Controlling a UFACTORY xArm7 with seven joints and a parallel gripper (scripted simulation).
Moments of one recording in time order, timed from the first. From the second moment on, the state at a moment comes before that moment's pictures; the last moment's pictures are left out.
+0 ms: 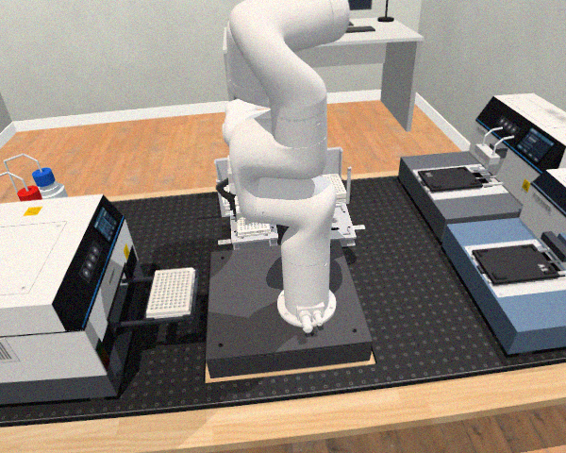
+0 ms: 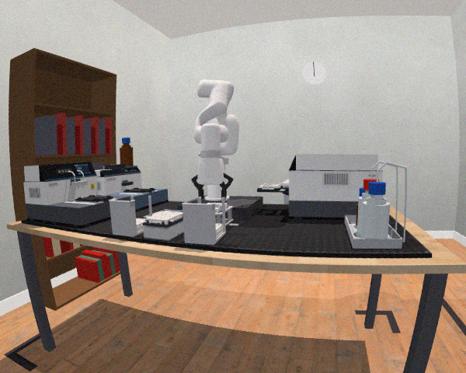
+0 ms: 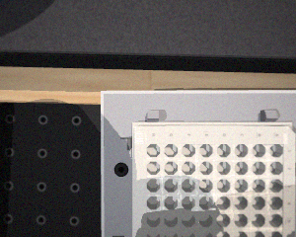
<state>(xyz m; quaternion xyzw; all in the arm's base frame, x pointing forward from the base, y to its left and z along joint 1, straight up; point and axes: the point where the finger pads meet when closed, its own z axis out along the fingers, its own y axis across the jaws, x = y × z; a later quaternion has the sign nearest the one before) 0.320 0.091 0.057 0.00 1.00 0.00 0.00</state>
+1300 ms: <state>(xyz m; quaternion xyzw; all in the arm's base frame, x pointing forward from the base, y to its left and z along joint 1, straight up) 0.320 0.090 0.103 0.00 1.00 0.00 0.00</state>
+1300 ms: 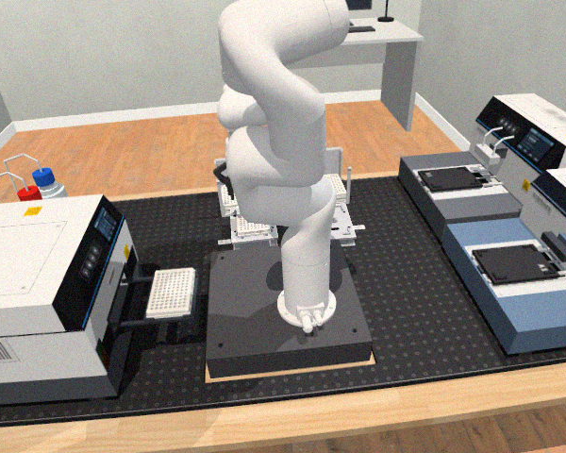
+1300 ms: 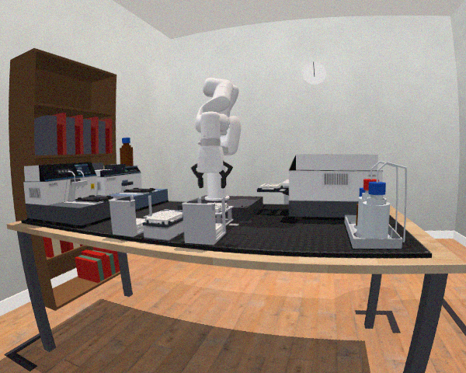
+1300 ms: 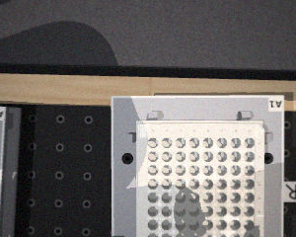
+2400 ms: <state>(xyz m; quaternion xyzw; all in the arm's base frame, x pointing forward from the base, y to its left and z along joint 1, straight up) 0.320 0.090 0.142 0.00 1.00 0.00 0.00</state>
